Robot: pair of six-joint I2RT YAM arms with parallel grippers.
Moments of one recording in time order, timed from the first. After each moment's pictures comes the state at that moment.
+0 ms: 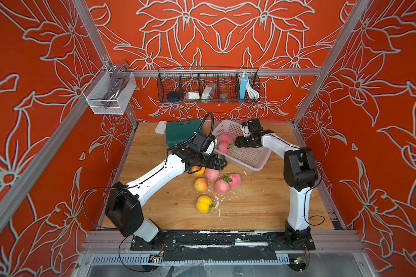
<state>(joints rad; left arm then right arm) -0.60 1.51 1.30 -0.67 0.20 -0.40 0.29 2.10 1.63 -0.50 -0.18 0.13</state>
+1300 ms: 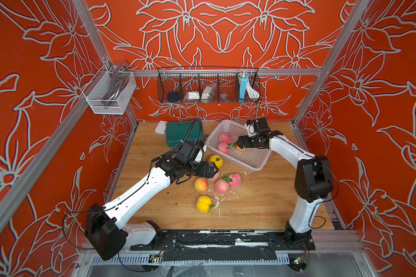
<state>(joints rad) -0.58 1.25 1.11 -0.72 0.18 -0.44 0.31 1.82 1.46 -0.53 -0.17 0.14</state>
